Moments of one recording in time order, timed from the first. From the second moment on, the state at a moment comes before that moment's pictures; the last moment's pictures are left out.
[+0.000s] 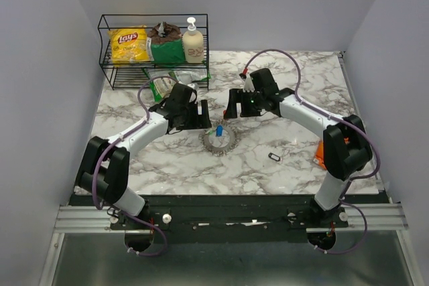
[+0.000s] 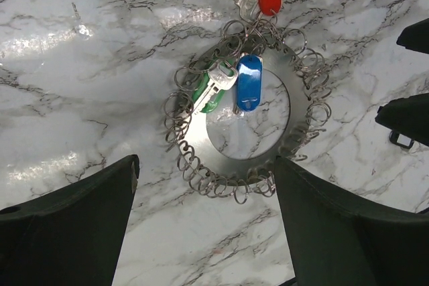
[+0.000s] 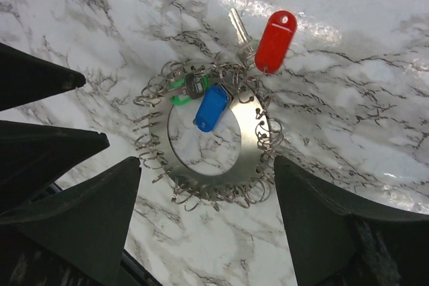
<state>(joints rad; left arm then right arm) -0.46 1.53 1.01 -0.35 0.15 -0.47 0.51 1.77 1.29 -0.35 -0.34 0.36</state>
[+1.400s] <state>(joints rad) -0.46 1.69 1.05 -0.37 0.13 -0.44 0.53 1.85 1.40 -0.52 -0.38 0.26</state>
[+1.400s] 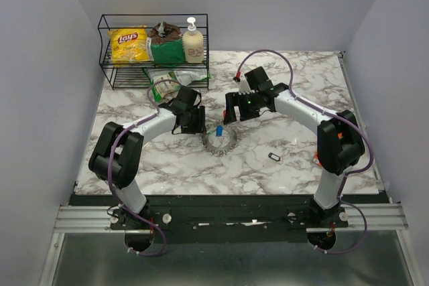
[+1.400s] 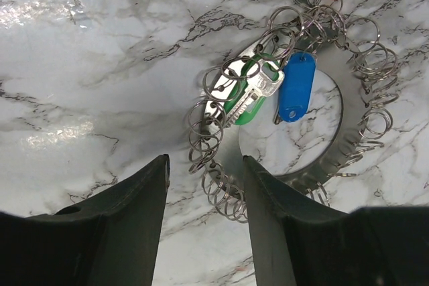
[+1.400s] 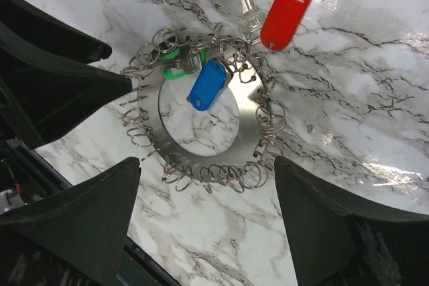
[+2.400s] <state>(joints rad) -0.45 1.65 1.06 -0.39 0.12 -0.44 0.55 2.10 1.67 -0.60 -0.22 0.22</state>
